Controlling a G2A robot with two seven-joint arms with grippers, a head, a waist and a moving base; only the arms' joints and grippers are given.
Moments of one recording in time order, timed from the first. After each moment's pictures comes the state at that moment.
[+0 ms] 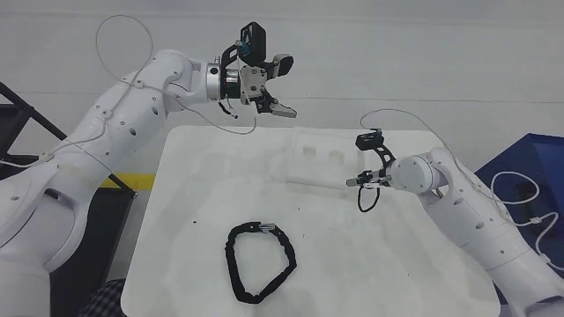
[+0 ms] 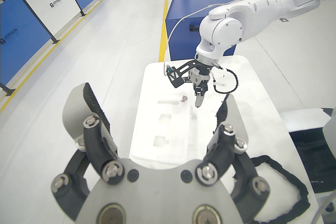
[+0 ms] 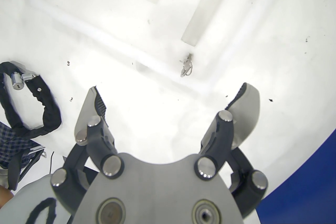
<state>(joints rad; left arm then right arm) 0.13 -0.95 -0.26 -1.08 0.61 -1.01 0.15 -0.82 -1.04 0.80 -1.35 -0.60 0.11 1.06</state>
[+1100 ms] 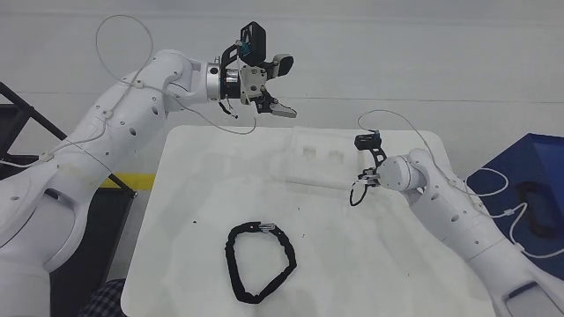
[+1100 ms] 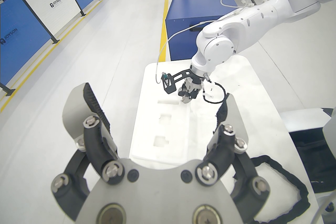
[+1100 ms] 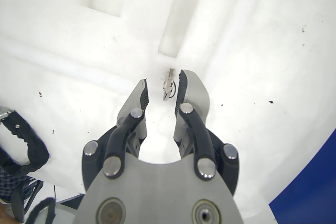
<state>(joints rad) 0.13 -0.95 -0.26 -1.08 0.61 -1.01 0.15 -0.76 -1.13 0.72 -1.17 -0.66 0.24 1.00</state>
